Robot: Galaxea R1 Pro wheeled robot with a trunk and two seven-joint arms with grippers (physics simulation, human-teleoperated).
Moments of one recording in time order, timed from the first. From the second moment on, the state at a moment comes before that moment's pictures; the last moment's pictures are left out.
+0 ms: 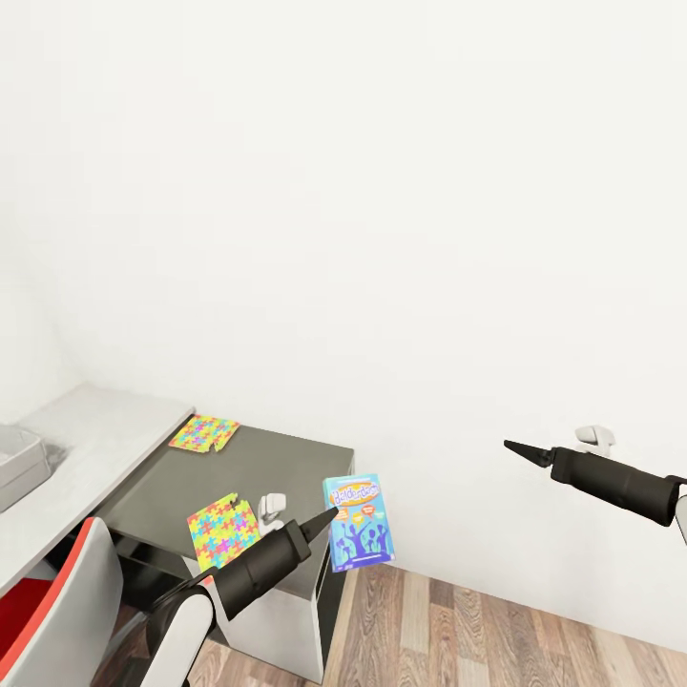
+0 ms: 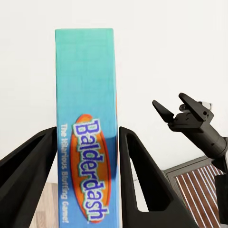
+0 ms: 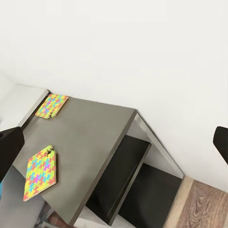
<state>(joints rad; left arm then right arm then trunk) -0.13 -0.04 -0.16 -1.55 0.88 0.62 -0.44 -0.37 -0.38 -0.34 -1.61 -0.52 1.00 0.65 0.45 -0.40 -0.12</state>
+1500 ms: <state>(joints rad) -0.26 -0.06 -0.16 -1.57 1.02 0.64 -0.42 -0.38 -0.39 -0.48 -1.60 -0.53 1.04 0.64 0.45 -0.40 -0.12</state>
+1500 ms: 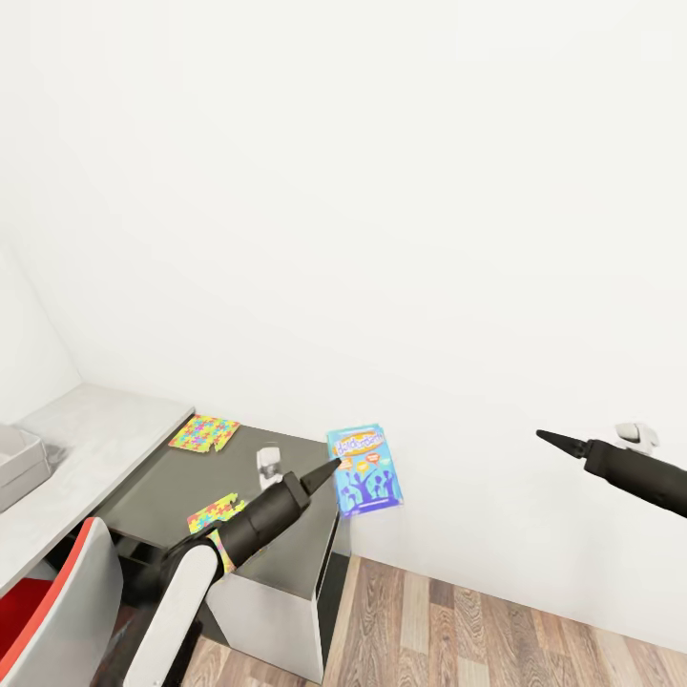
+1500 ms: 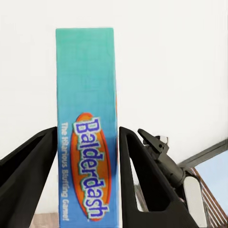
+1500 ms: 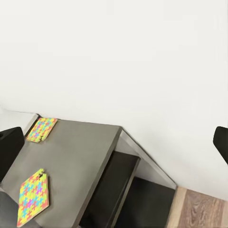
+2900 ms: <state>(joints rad) -0.41 -0.07 -0.18 -1.57 1.11 0.65 -0.27 -0.38 -0.38 -0.49 -1.61 -0.53 1.04 0.64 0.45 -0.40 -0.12</state>
